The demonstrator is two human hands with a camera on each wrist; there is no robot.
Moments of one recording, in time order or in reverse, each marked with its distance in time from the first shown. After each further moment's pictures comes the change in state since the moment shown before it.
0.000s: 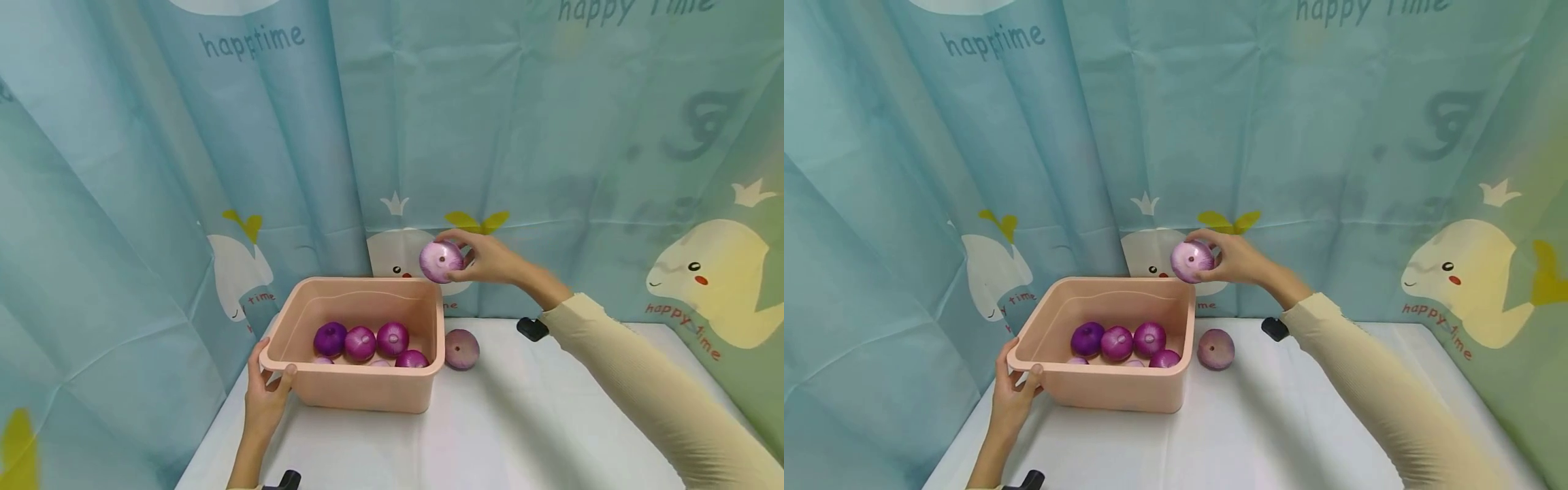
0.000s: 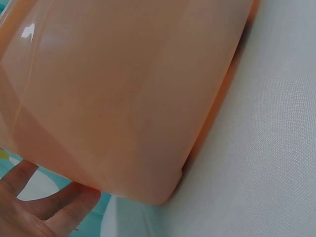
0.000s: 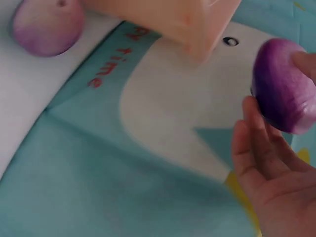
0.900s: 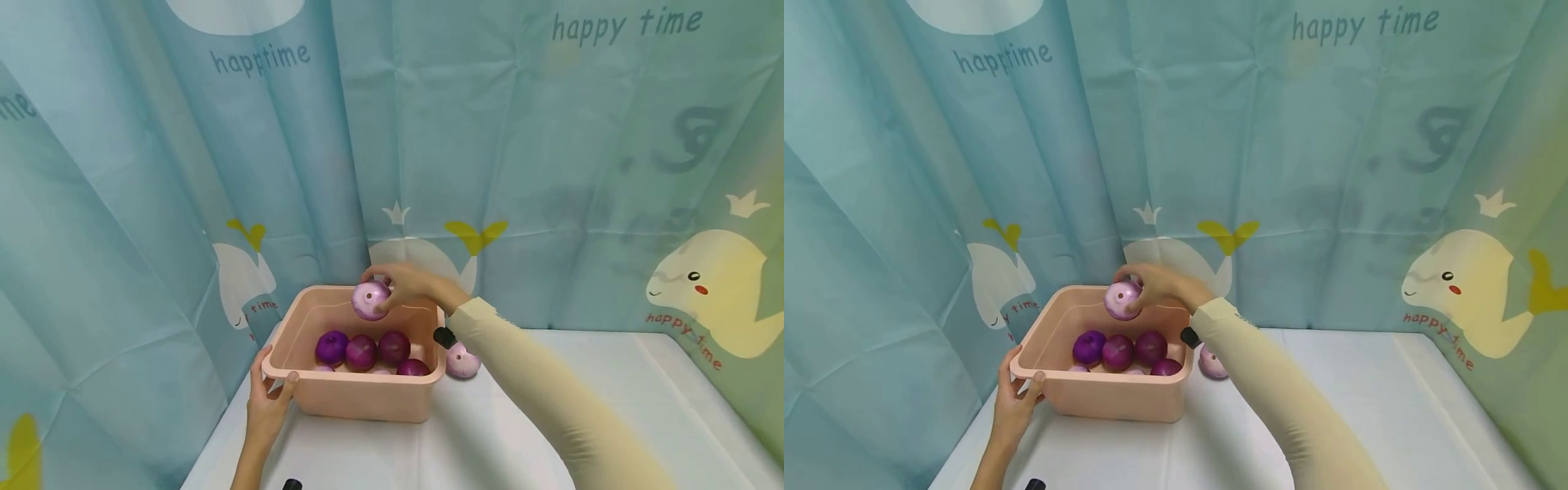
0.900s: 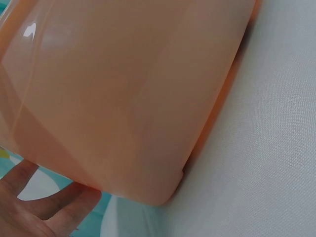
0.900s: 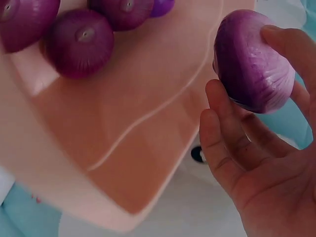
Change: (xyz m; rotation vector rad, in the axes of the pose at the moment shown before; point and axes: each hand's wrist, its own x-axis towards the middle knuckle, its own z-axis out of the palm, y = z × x) left_hand -0.003 0.001 -0.001 0.001 0.008 -0.016; right_hand 0.082 -0.057 0.091 0.015 -0.284 -0.090
